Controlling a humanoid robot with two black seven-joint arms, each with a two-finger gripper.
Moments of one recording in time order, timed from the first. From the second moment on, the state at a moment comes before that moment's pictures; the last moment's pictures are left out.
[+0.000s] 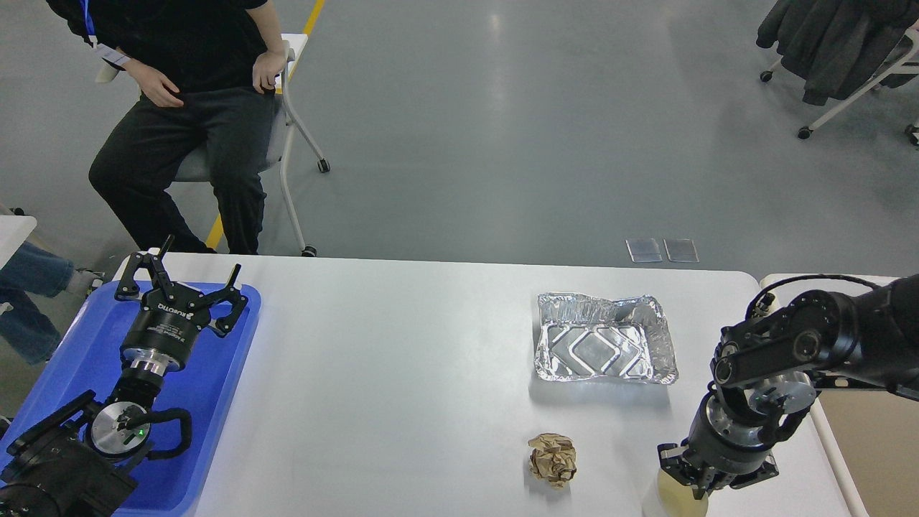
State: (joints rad) left arm -0.48 0.36 -0.88 -0.46 -0.17 -0.77 -0.42; right arm 1.61 -0.32 -1.06 1.47 -0.12 0.27 -0.33
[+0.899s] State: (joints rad) left arm -0.48 0.36 -0.88 -0.46 -0.17 -0.77 -0.42; right arm 2.21 -0.40 -1.27 1.47 0.04 0.75 -0.34
